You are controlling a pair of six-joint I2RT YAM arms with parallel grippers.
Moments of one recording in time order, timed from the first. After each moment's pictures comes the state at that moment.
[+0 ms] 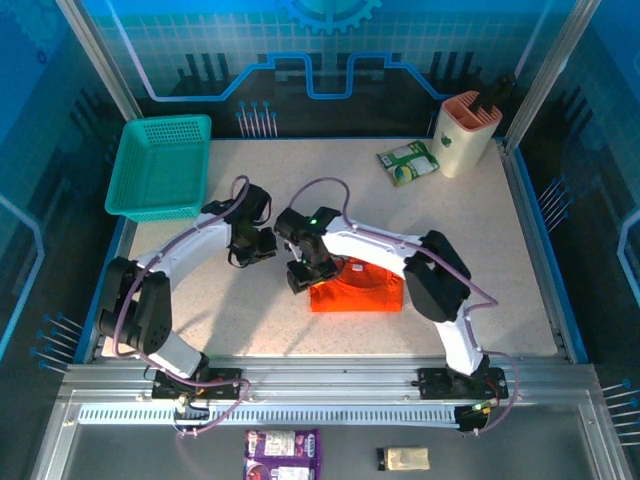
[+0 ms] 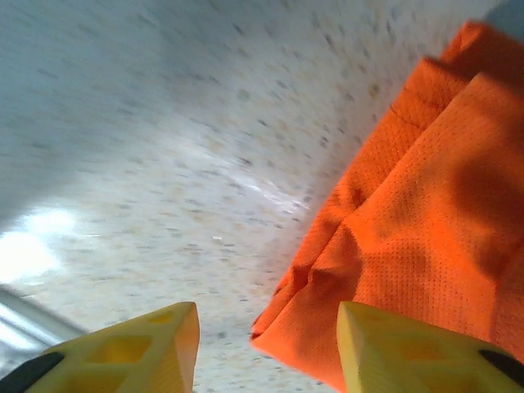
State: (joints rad) left arm -0.34 1.56 1.11 -0.82 0.13 -0.69; right arm 0.90 2.01 1.66 -1.05 -0.20 0.46
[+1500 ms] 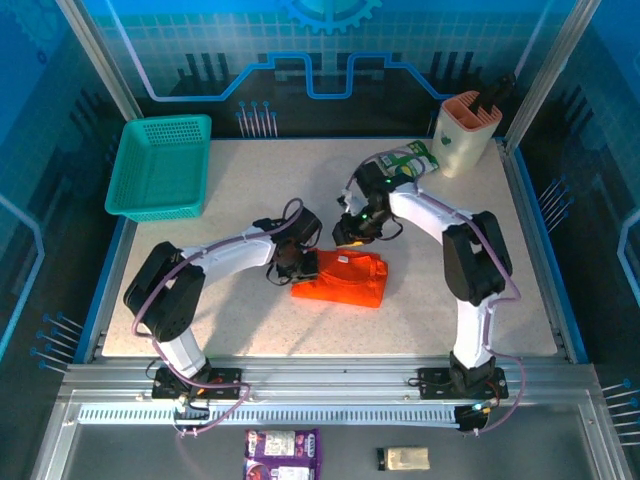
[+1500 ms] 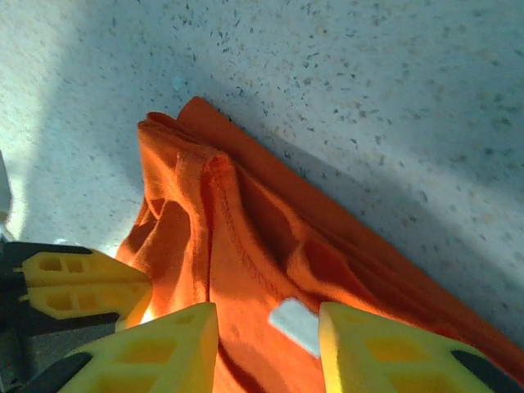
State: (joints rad) left arm -0.64 1.71 1.09 -0.70 0.19 -0.80; right arm 0.46 1.99 1.53 -0.89 -0.52 0.17
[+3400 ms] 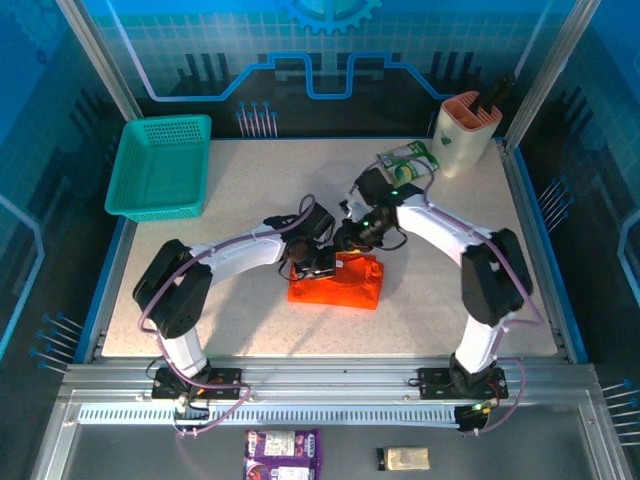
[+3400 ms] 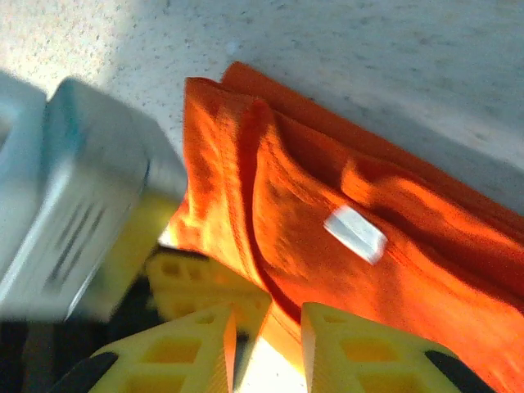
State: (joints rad) left arm -0.69 1.78 1.21 -0.63 0.29 -0.82; right arm 0.50 1.75 1.34 -0.82 -0.53 0.37
